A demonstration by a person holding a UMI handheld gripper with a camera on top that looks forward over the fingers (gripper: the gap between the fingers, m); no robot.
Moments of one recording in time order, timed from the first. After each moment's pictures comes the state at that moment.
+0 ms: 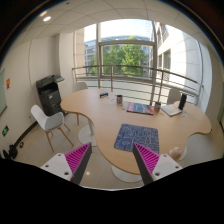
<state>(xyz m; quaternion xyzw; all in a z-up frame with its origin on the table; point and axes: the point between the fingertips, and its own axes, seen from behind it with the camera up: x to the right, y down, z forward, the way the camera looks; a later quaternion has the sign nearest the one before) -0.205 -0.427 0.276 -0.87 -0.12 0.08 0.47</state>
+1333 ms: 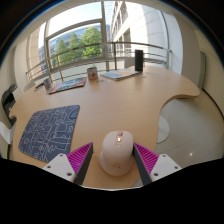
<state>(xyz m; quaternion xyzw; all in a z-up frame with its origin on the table) 0.168 -0.201 -0.011 -0.91 0.06 0.00 0.42</state>
